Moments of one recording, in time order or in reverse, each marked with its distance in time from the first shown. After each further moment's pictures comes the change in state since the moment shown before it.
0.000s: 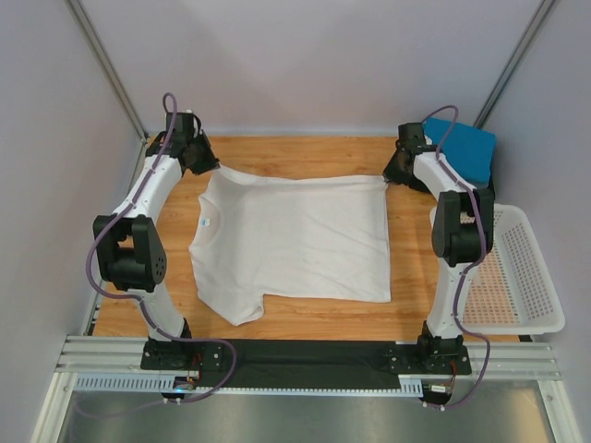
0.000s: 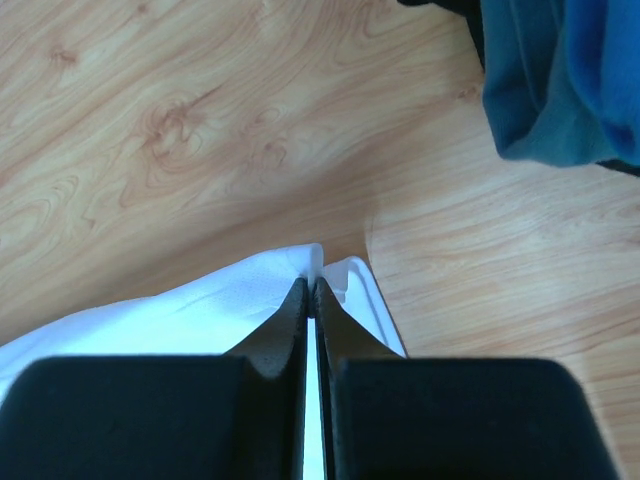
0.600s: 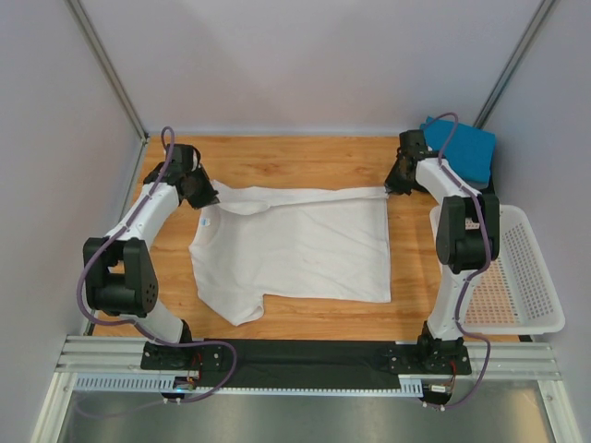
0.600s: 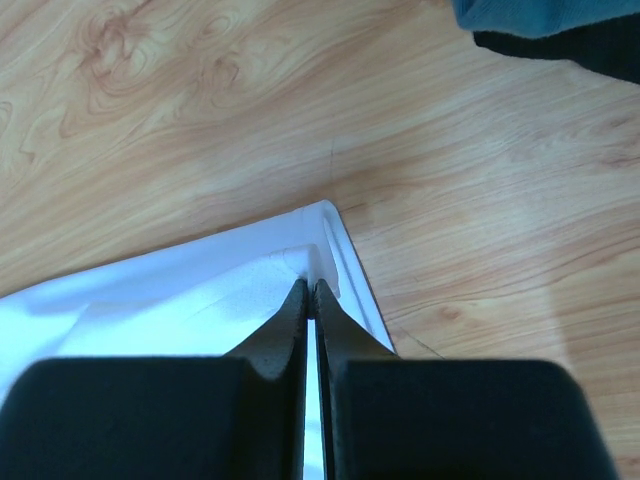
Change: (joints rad) left arm 0.000 -0.216 -0.347 -0.002 0.007 -0.063; right arm 0.002 -0.092 -0.130 -0.027 -0.020 -0.027
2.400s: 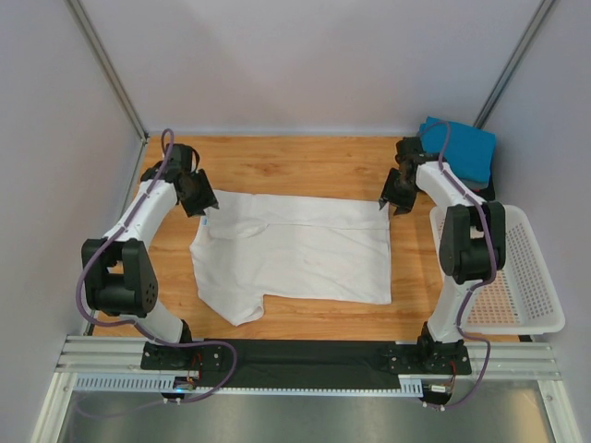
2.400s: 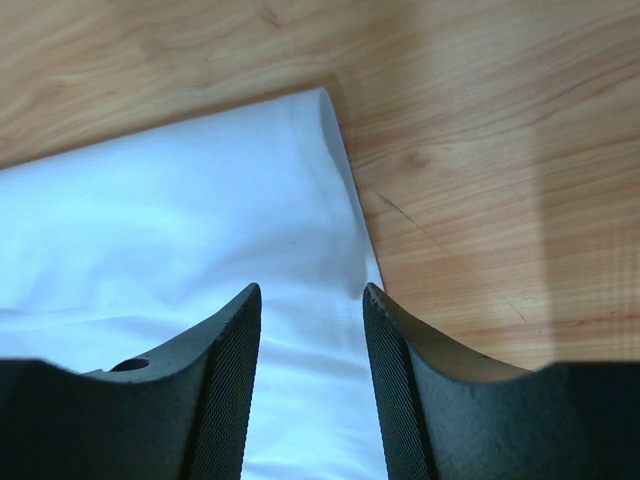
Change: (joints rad) left arm 0.006 -0.001 -0.006 -0.163 -0.053 0.035; right arm 0.035 -0.103 -0.094 -0.212 -0.045 -0.077
